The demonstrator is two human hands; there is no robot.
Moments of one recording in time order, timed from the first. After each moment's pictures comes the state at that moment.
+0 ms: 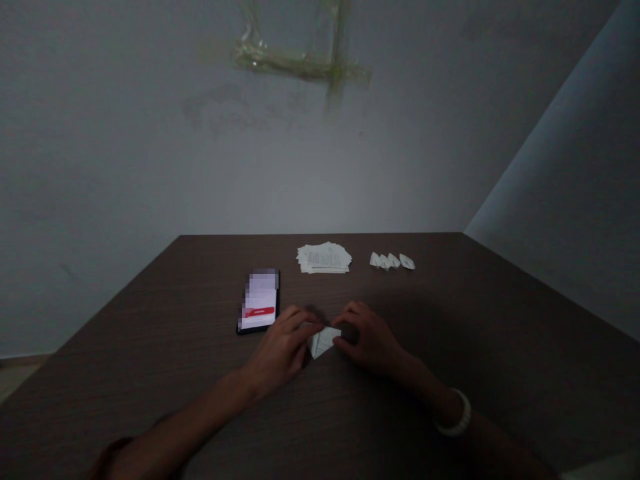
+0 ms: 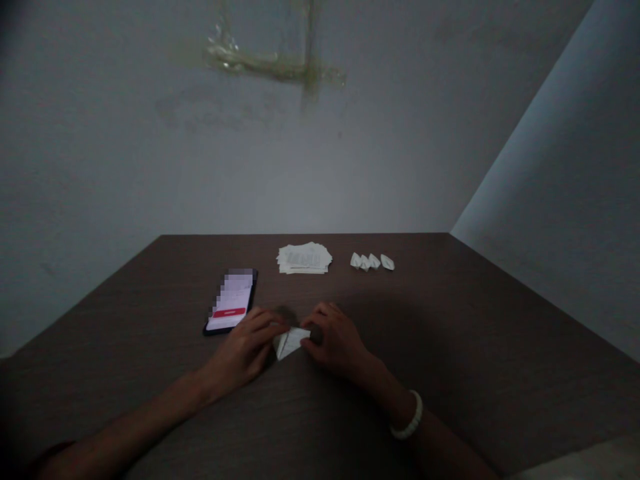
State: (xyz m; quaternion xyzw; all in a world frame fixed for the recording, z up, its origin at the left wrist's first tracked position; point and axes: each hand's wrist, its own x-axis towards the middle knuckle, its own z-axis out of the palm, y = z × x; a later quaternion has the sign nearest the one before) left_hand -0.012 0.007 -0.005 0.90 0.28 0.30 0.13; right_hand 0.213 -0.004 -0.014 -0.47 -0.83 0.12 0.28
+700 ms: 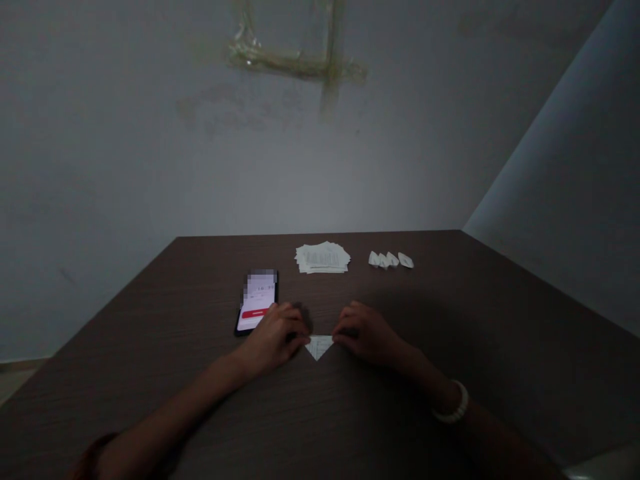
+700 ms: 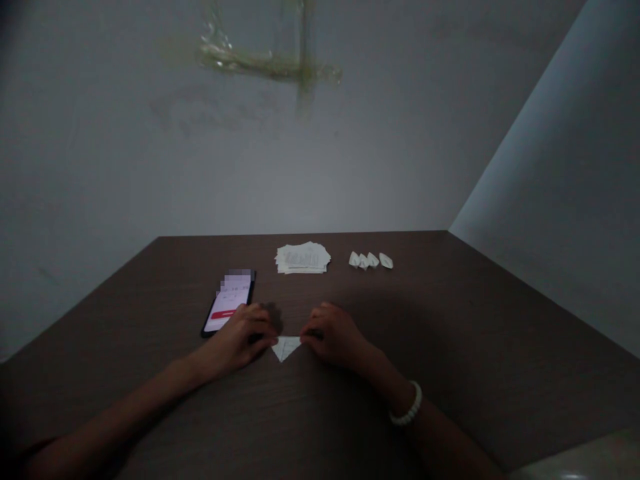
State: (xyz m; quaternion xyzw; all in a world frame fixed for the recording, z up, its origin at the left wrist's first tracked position) left_hand -0.025 0.029 0.001 0.92 0.34 0.17 0.14; right_hand 0.219 0.009 -0.012 -0.42 -0.87 0.12 0.24
